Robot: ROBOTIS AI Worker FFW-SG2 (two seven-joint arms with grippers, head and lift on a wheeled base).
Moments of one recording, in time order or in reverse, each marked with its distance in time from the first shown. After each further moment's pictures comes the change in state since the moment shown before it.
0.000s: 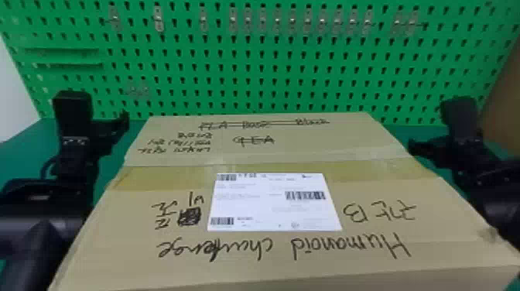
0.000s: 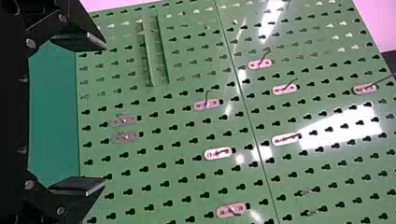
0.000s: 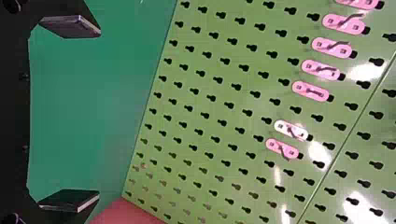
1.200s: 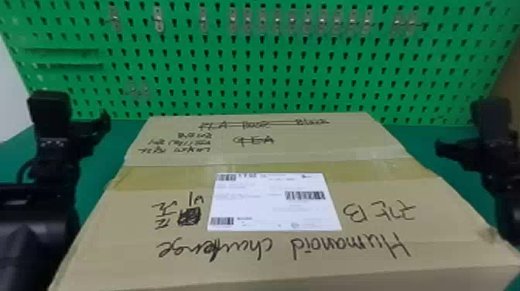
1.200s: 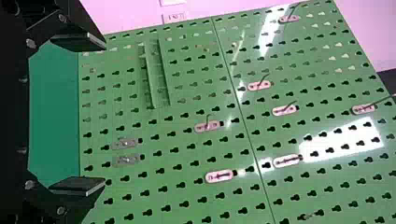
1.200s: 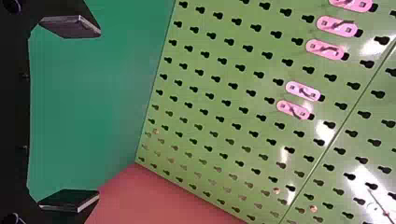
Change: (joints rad) left arm 0.028 0.005 0.060 -0.053 -0.017 0.021 -0.008; right arm 0.046 -0.023 -0.089 -0.059 0.032 0.034 0.000
